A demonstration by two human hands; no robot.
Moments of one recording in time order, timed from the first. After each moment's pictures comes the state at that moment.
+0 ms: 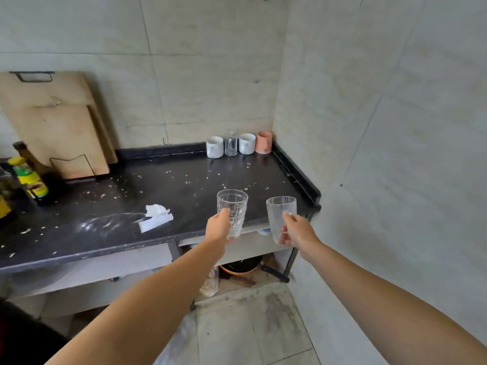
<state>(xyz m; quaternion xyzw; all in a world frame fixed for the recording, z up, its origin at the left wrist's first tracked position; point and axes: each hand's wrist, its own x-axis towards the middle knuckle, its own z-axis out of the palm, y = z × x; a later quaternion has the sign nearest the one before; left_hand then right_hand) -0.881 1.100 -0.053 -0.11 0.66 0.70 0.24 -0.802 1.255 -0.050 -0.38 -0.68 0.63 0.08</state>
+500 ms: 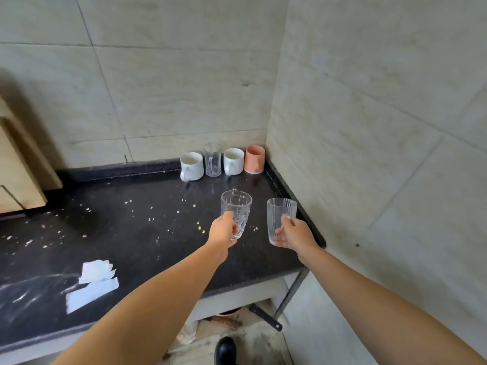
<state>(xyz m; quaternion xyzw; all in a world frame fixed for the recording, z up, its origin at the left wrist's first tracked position) -1.084 1.285 -0.083 -0.13 0.67 0.68 0.28 -1.010 1.436 -0.089 -0.39 -0.68 0.62 0.05</state>
